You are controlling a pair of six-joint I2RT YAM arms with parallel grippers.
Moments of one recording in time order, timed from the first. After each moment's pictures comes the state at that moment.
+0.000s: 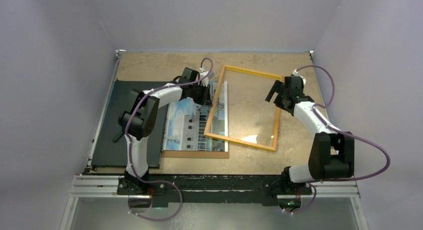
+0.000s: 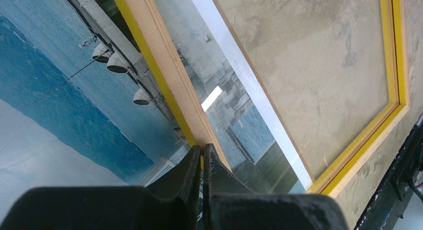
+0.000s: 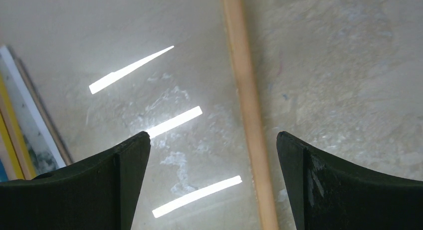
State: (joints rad) left arm -0.44 2.05 1.36 -0.20 0.54 -0.15; right arm 0.06 1.42 0.91 -0.35 0.13 0.49
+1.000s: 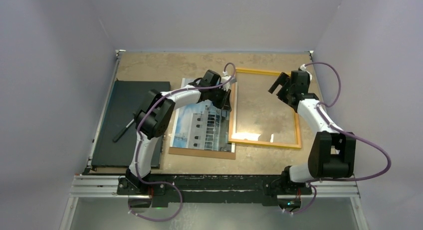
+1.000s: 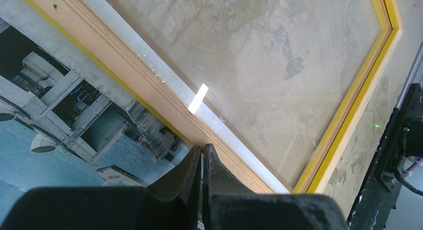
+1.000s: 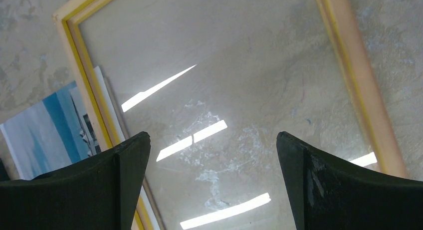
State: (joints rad) left arm -0.61 2.17 1.53 -0.20 0.57 -0.16; right arm -0.02 1.44 0.99 -0.30 0.05 0.58
